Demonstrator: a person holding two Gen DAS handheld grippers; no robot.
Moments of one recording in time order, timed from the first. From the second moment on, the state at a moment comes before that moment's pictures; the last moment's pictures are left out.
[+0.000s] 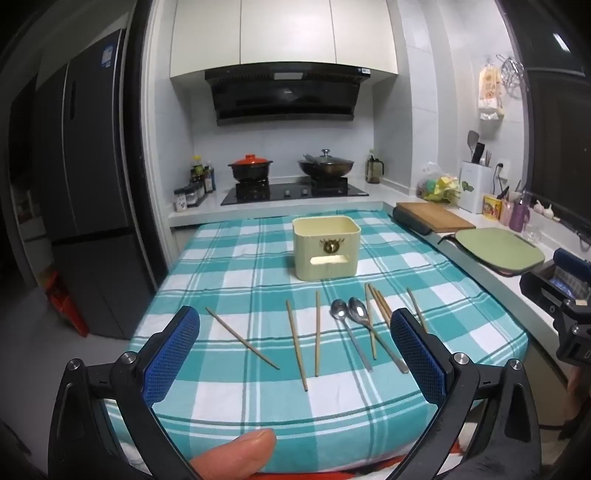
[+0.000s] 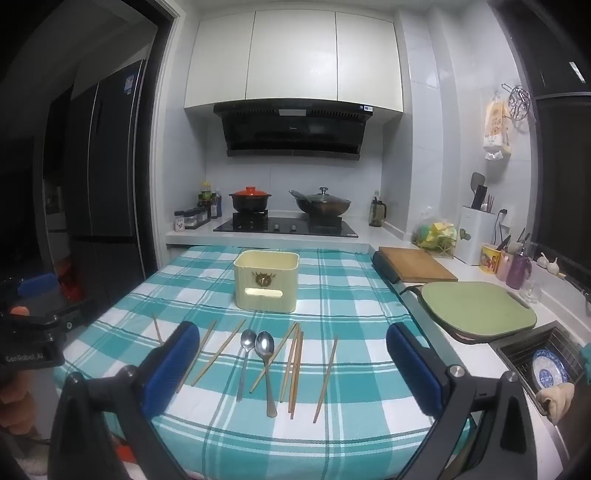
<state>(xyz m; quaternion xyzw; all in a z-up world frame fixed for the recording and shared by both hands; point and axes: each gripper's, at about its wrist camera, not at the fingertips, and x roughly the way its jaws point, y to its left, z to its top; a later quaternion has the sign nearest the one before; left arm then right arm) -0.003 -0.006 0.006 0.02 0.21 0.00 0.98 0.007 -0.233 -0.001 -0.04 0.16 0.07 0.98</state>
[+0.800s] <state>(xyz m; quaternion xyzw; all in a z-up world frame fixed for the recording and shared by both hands) 0.003 0.007 0.002 -0.01 0.23 0.00 0.97 0.010 -0.233 -0.004 -0.04 0.16 0.07 0.98</state>
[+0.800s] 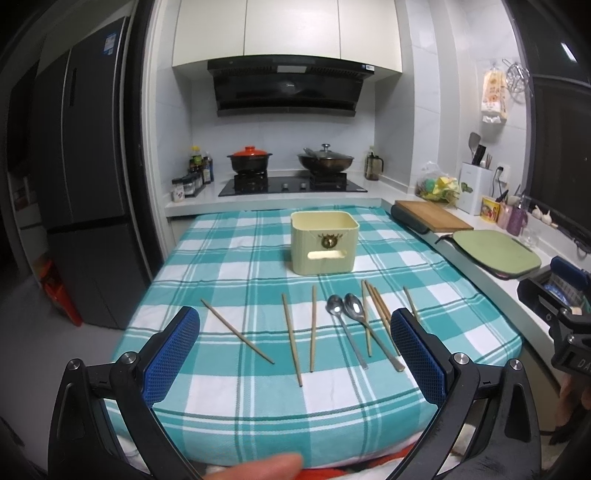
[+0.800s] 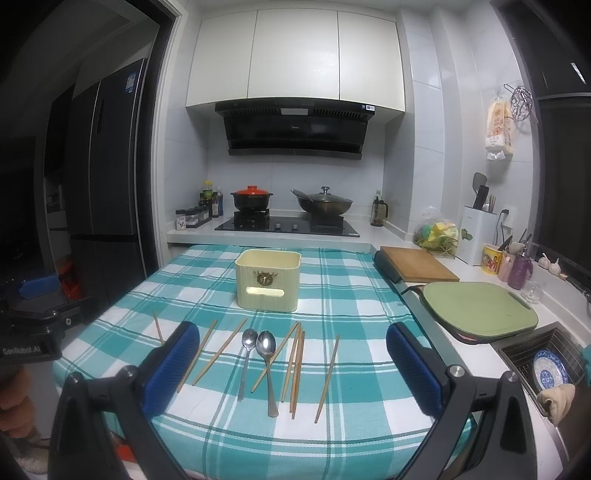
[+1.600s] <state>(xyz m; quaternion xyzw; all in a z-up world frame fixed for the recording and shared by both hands) 0.006 0.001 -0.002 0.00 0.24 0.00 0.97 0.011 -0.235 -0.005 -0.03 0.16 0.07 0.98</state>
